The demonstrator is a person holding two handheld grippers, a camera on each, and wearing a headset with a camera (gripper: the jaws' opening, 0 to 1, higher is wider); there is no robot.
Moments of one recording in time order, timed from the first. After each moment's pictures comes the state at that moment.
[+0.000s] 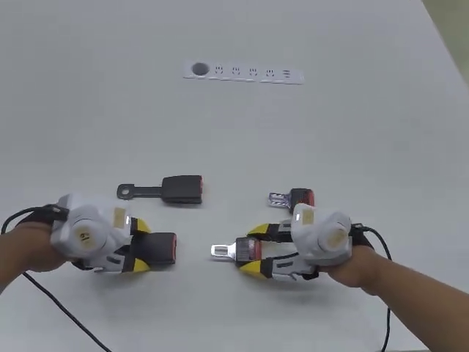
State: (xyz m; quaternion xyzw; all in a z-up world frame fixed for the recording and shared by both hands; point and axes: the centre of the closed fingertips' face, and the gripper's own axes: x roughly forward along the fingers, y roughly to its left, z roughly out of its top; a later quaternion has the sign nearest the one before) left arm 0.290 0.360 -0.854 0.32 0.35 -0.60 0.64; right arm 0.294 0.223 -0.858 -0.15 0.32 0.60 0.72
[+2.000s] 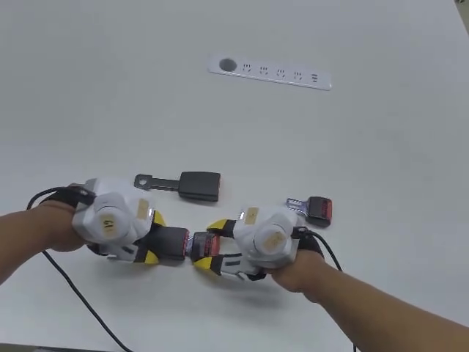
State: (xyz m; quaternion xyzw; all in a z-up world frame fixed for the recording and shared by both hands) left arm 0.290 0.365 -0.859 0.33 0.35 -0.61 0.63; right arm 0.289 0.311 -0.856 -0.19 0.31 0.60 0.71
